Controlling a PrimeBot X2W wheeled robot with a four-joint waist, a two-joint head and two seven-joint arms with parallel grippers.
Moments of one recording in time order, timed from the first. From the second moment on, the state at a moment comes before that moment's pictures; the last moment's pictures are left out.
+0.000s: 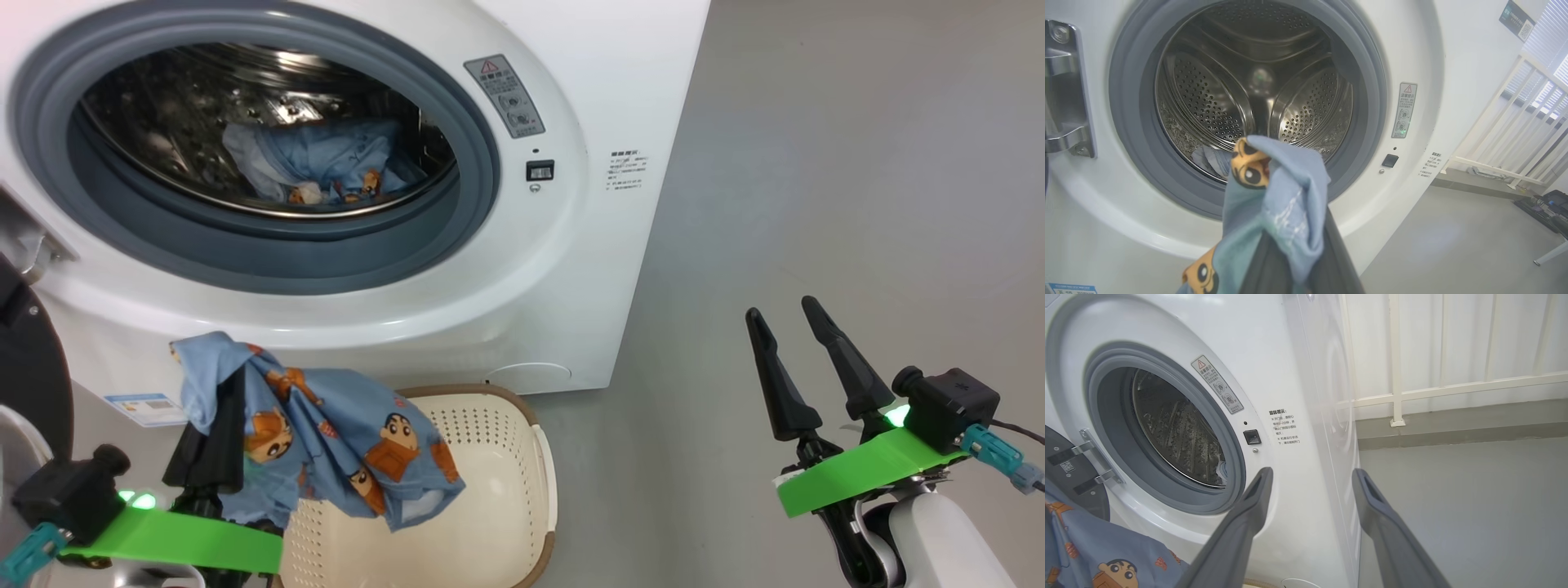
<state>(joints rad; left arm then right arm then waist) -0.11 0.25 -0.19 0.00 -0.65 -0.10 -0.26 -0.22 -0.17 0.14 0.18 0.42 0.13 -0.26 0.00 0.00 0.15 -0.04</state>
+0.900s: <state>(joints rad) -0.48 0.24 -0.19 0.30 -0.65 -0.12 -0.26 -0.23 -0.13 0.14 0.16 0.42 0.13 -0.26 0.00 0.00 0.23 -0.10</state>
